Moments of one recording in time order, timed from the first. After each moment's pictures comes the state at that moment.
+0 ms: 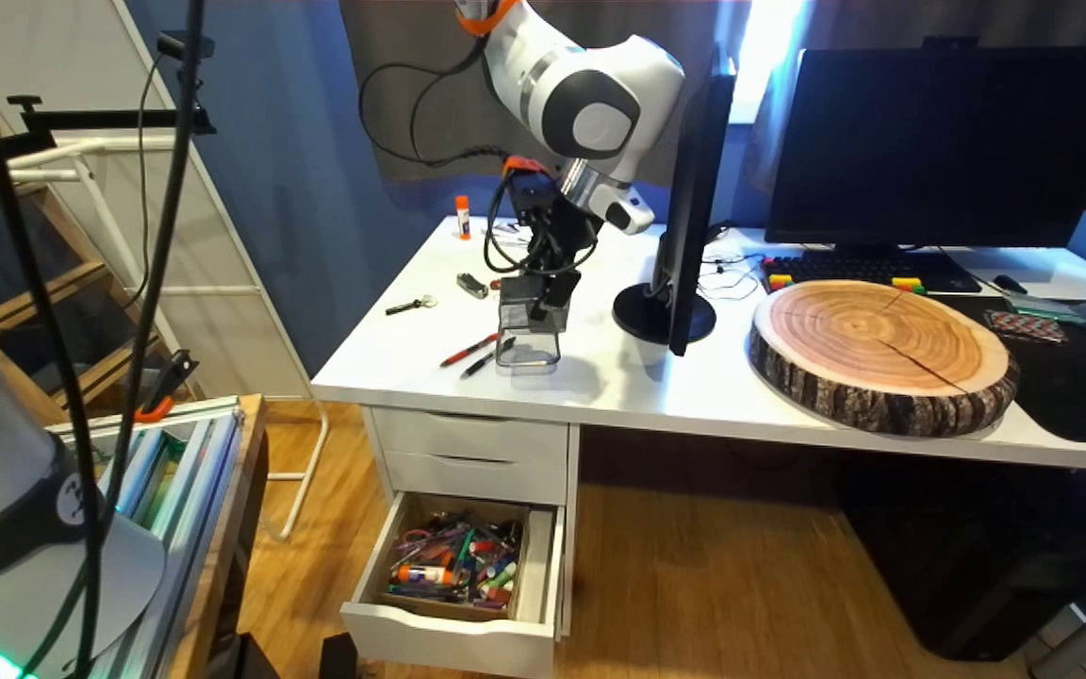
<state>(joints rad) 0.26 0.55 0.19 -1.88 0.24 2.14 0.34</state>
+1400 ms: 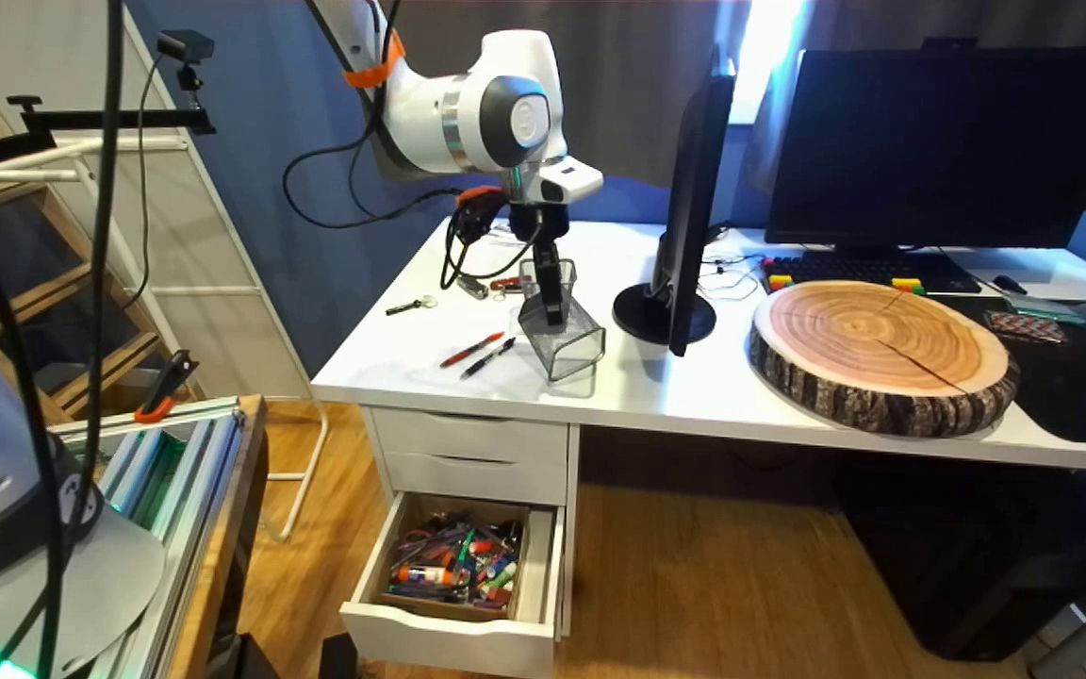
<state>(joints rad) 0.53 0.43 0.00 -2.15 -0.32 2.64 1.04</state>
